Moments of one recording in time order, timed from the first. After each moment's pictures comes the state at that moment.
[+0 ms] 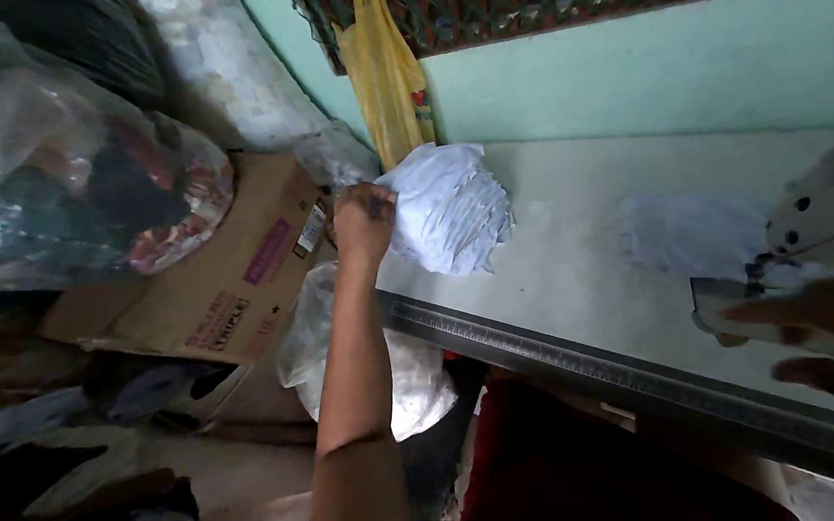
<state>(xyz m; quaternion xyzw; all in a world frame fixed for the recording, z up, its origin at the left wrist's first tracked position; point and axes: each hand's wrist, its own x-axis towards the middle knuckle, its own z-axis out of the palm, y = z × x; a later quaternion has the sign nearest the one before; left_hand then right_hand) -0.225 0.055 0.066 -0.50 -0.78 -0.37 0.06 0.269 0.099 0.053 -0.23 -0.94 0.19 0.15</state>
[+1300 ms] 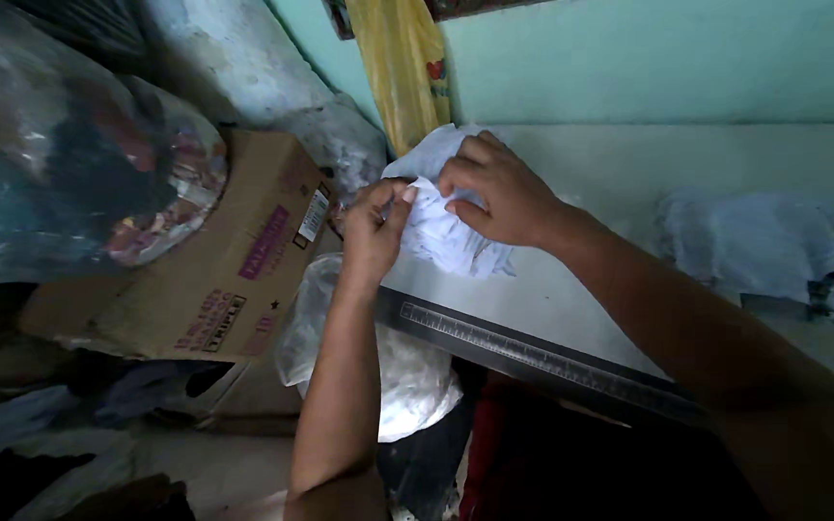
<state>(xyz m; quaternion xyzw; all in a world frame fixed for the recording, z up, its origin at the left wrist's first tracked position) -0.246 0.049 0.046 -0.63 -0.62 -0.47 0.04 -0.060 0.179 0.062 -0.03 -0.91 0.11 0.39</state>
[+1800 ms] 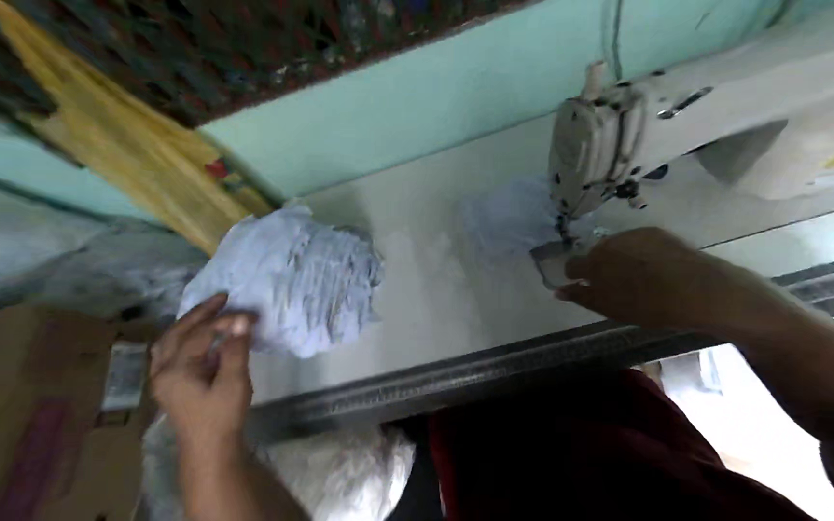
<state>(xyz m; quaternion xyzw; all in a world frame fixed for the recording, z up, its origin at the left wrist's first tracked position) -0.234 0.038 0.025 -0.66 -0.61 -0.43 0.04 0.236 0.079 0.053 -0.52 -0.85 0.08 0.01</state>
